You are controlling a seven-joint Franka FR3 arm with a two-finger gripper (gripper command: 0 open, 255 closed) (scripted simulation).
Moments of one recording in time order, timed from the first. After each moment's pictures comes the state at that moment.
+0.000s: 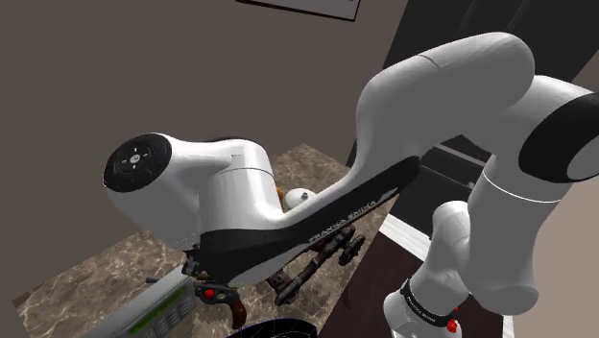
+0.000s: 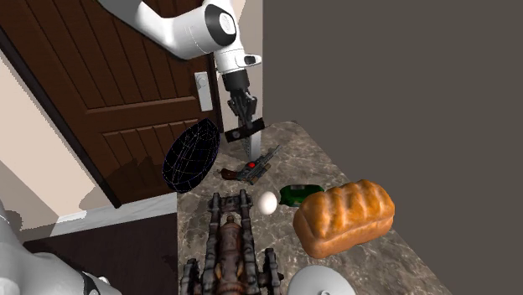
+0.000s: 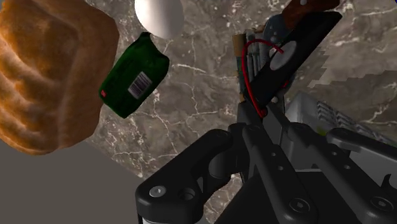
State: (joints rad) arm 0.67 0.22 0.20 -1.92 -0.41 1.93 0.55
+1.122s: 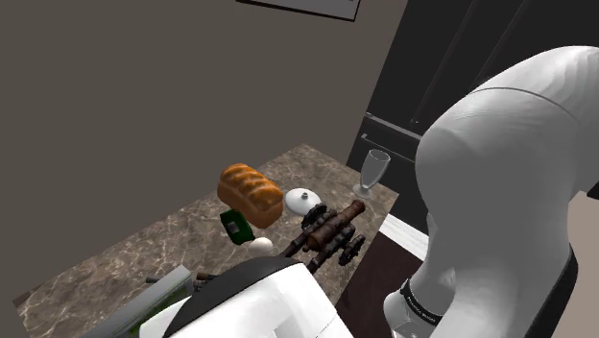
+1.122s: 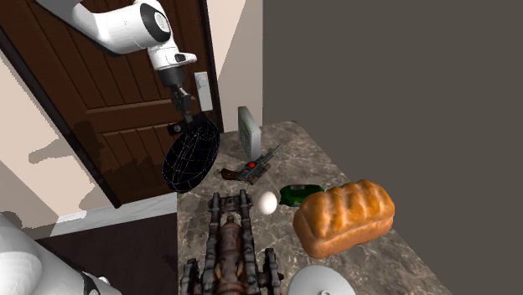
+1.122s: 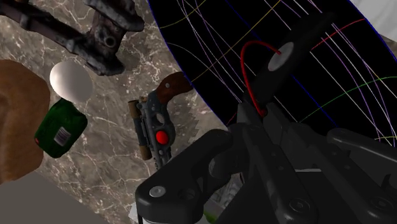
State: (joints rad) arm 0.88 0.20 0.36 -1.95 -0.34 1.83 0.88
